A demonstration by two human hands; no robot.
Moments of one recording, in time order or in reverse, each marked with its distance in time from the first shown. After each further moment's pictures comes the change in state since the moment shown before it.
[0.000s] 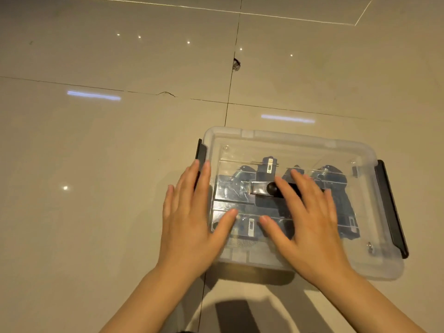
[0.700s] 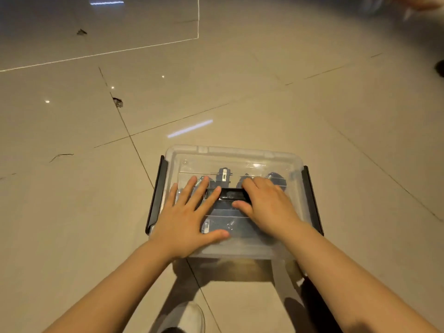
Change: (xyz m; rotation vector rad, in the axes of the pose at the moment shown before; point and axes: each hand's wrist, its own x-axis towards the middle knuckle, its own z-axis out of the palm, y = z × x) left_hand 0.023 -0.004 0.021 0.364 -0.545 0.853; right_hand -0.063 -0.034 -0.024 -0.165 -0.050 0.488
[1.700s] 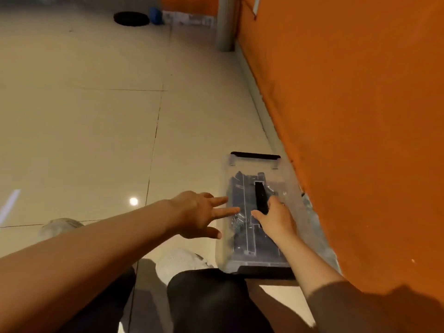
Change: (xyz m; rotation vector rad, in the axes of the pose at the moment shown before) left_hand -0.385 0.334 -0.073 0.569 -0.513 1.500; right_hand -0.666 -0.179 0.122 0.593 0.455 1.650
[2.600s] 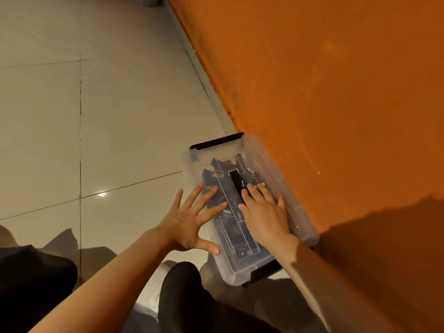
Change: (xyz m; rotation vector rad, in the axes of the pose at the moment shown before) left_hand 0.086 0.147 0.093 -0.141 0.259 0.080; right_hand -0.094 0.152 -0.022 -0.475 -0.012 -0.178
